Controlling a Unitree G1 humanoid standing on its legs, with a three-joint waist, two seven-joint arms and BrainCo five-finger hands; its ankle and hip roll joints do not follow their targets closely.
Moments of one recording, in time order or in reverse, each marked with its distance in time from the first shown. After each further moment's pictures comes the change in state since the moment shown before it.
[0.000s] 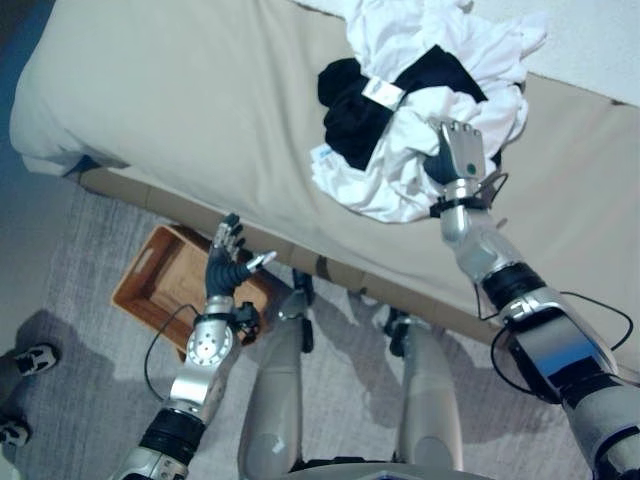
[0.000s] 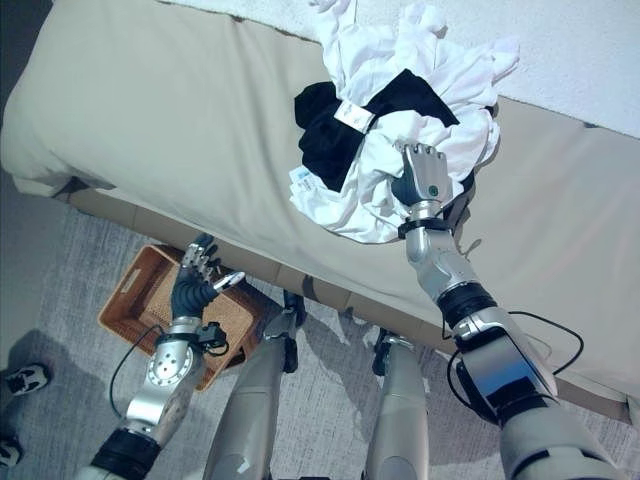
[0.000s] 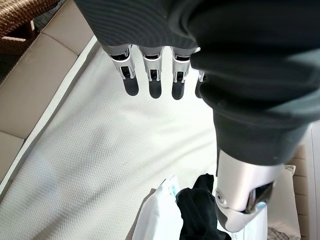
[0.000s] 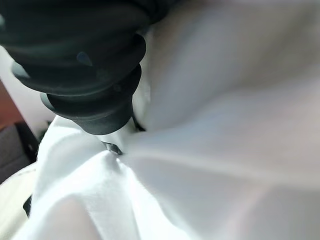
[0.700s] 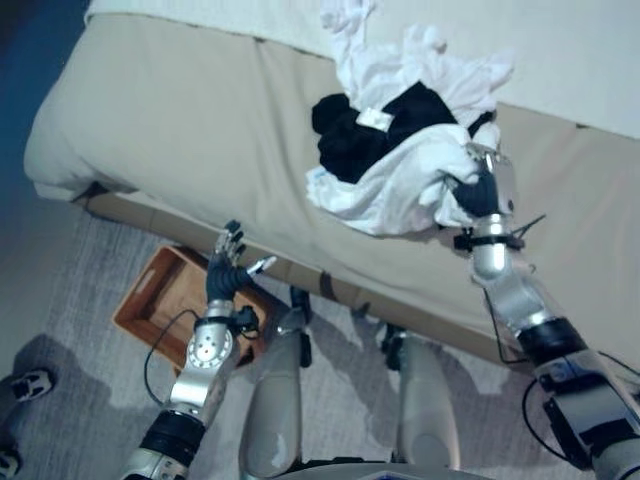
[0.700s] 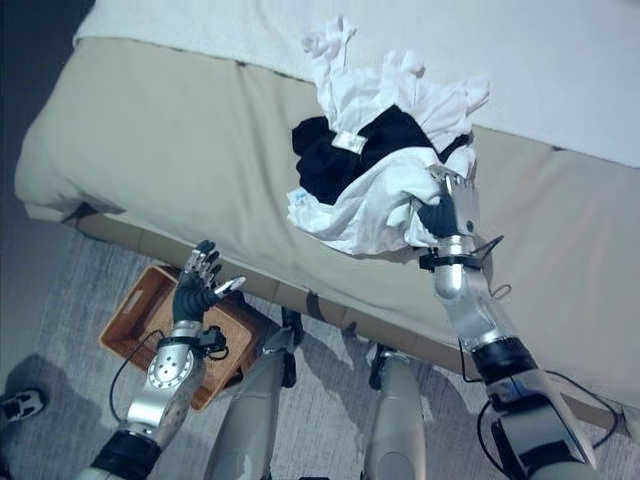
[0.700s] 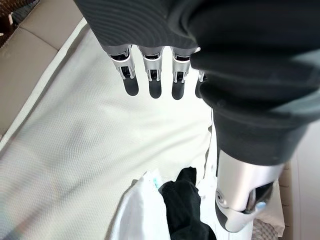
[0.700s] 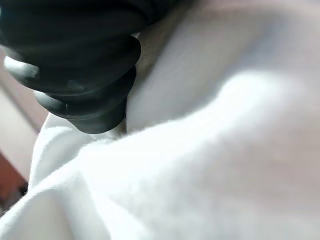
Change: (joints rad) left arm 0.026 -0.005 0.001 0.076 0.002 0.004 -0.026; right arm 0.401 -0.100 -0.187 -0.414 0.260 -0.141 0.101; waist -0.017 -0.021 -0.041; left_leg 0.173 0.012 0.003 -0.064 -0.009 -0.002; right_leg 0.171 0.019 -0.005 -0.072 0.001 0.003
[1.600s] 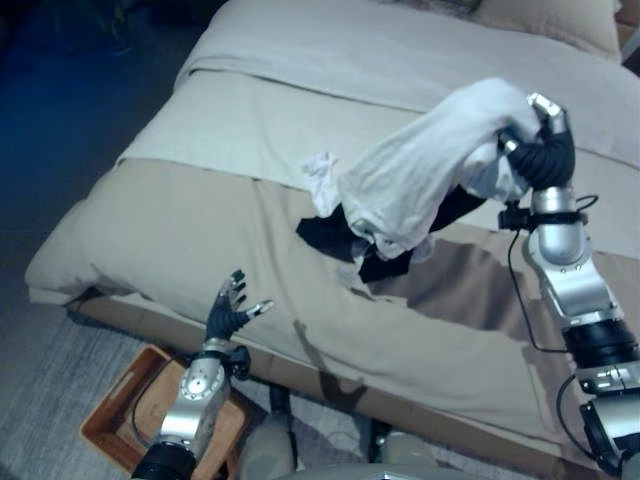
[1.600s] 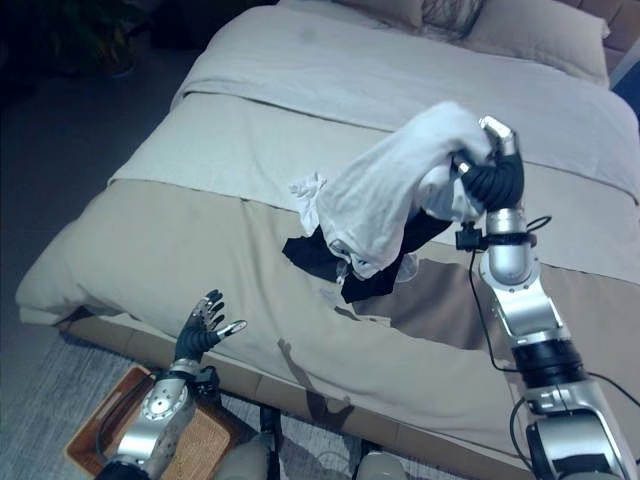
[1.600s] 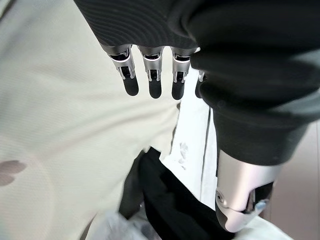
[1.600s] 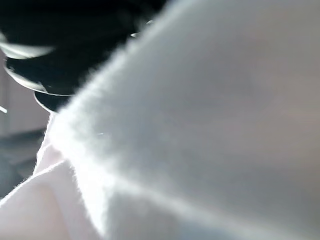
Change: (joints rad) left arm 0.096 -0.001 0.020 0.084 -0.001 0.090 -0.115; right arm -0.042 -0.144 -0.147 -0.196 0.568 -0.102 0.227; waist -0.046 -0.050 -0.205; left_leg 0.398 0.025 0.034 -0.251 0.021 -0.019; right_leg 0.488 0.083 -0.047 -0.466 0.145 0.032
